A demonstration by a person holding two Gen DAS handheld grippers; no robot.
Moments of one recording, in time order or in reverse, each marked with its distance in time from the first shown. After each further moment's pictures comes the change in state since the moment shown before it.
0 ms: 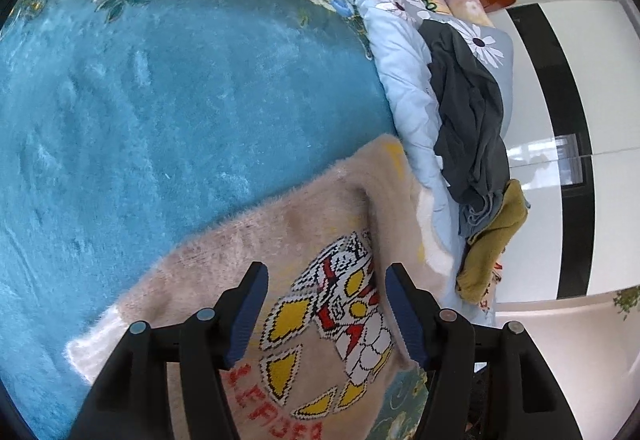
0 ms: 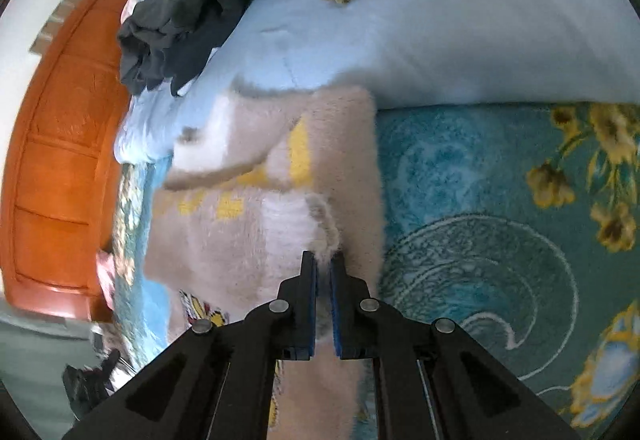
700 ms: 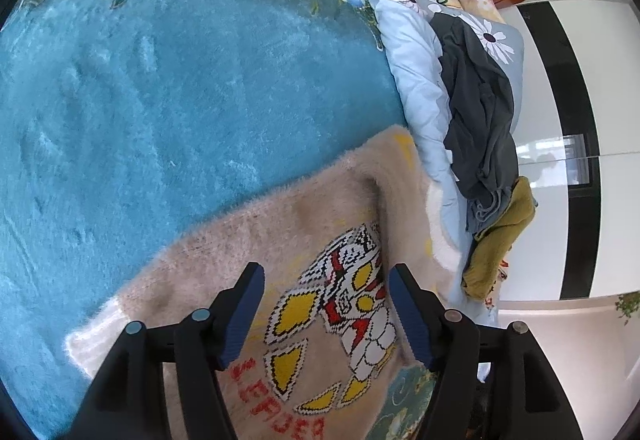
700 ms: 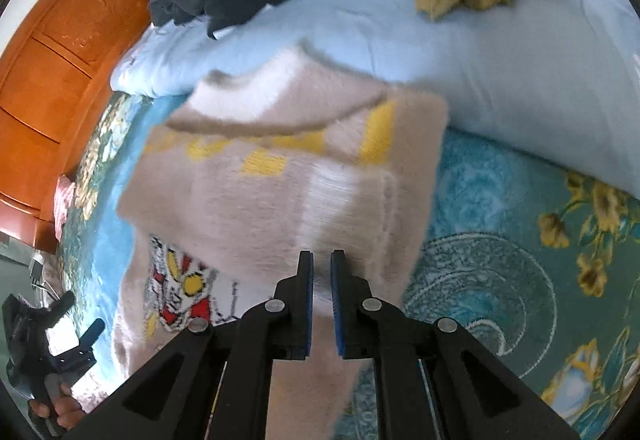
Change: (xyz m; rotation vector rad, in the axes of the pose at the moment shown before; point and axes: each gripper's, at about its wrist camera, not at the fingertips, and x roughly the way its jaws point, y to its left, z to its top) left arm 0.004 0.001 -0.002 -0.014 0.034 0.022; right arm 0.010 0.049 -0.013 -0.267 0.020 -0.148
